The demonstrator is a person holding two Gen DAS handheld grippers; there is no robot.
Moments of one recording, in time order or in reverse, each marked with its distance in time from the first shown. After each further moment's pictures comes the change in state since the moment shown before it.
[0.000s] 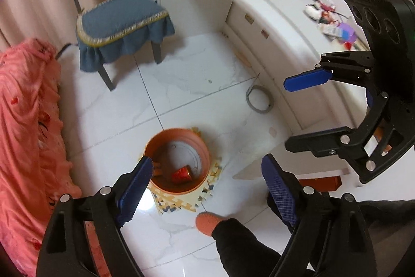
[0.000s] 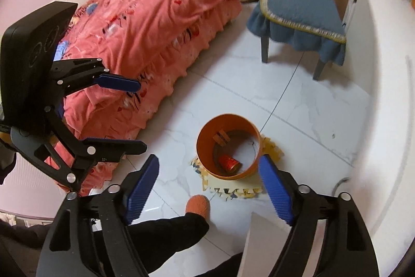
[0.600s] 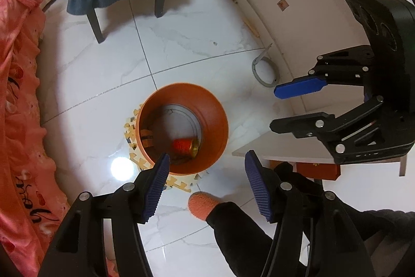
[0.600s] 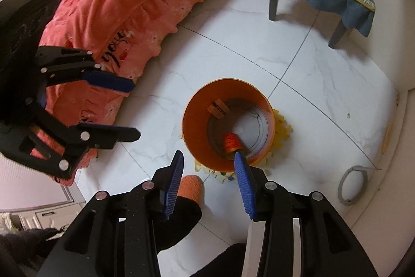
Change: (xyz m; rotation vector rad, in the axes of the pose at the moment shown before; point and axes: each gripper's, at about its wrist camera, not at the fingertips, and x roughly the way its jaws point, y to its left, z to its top) left arm 0.119 0.088 -0.042 -0.103 0.178 -0.121; right arm 0.185 -0.015 0.008 -0.007 0.258 -0.023
